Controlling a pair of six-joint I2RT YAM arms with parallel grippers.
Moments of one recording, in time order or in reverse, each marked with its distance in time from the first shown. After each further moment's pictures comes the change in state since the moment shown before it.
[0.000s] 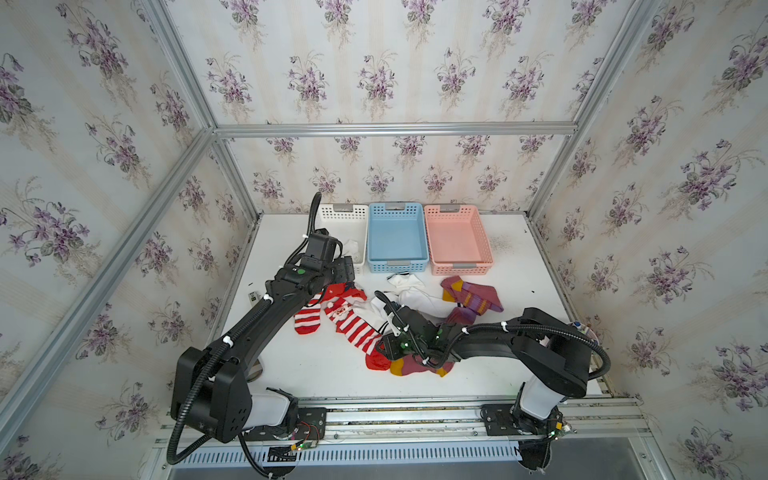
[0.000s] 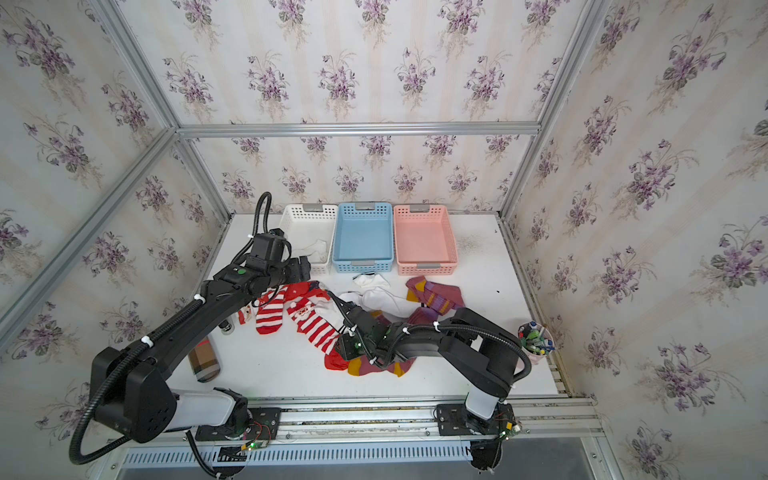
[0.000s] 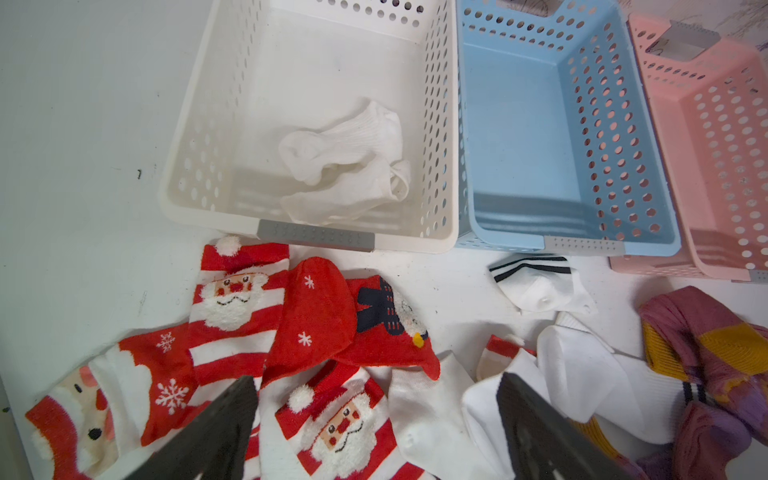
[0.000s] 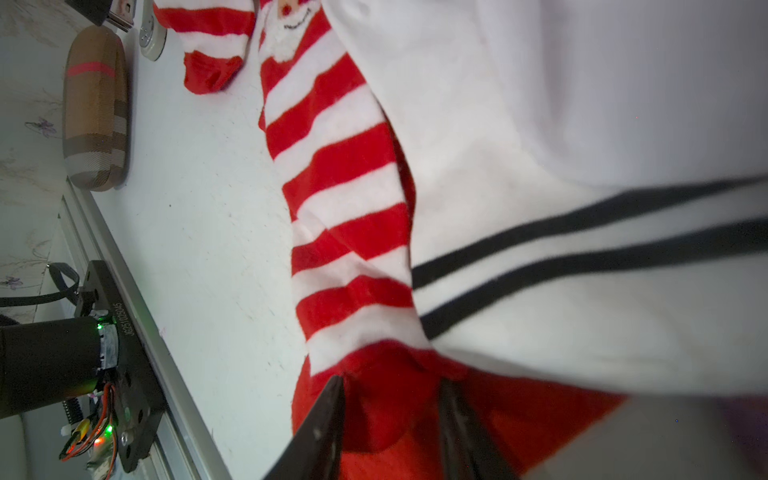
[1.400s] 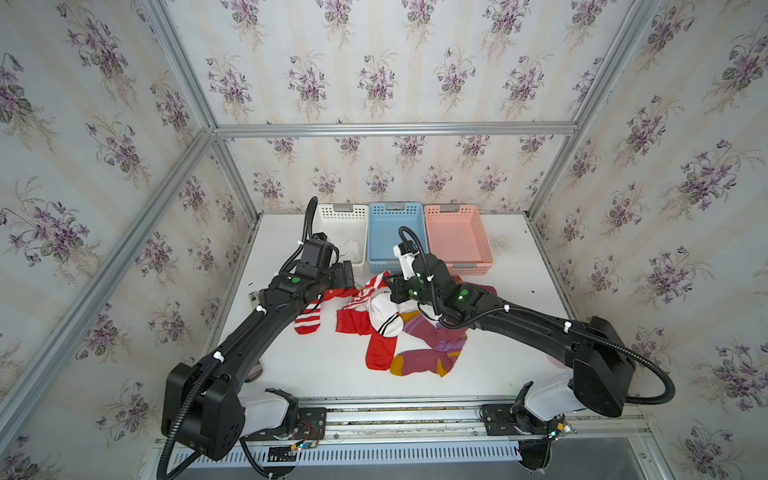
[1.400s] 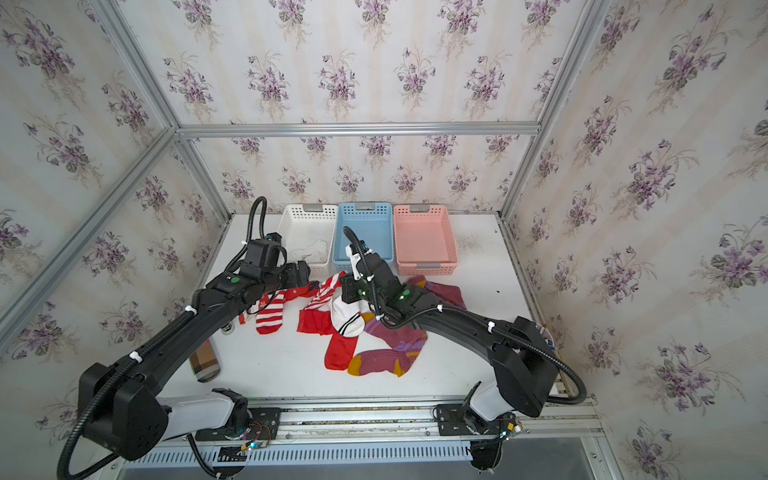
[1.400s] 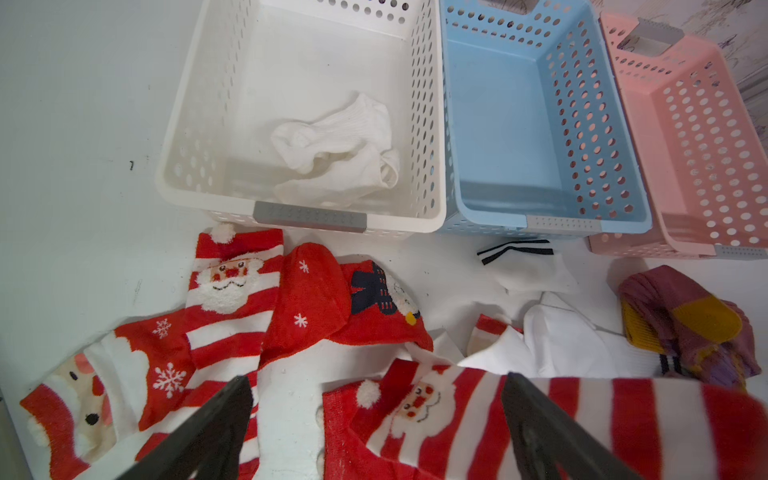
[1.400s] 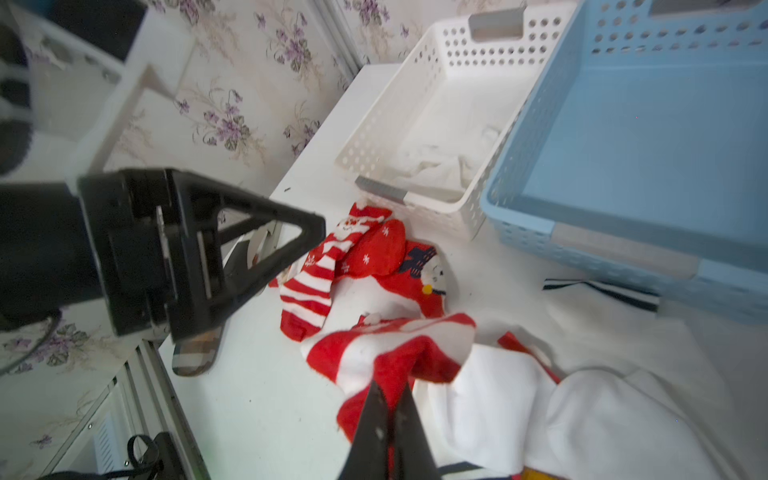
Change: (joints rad) left arm -0.001 -0.073 -0.056 0.005 0.034 0.006; right arm -0.214 -0.230 0.302 -0.163 0.142 -0.186
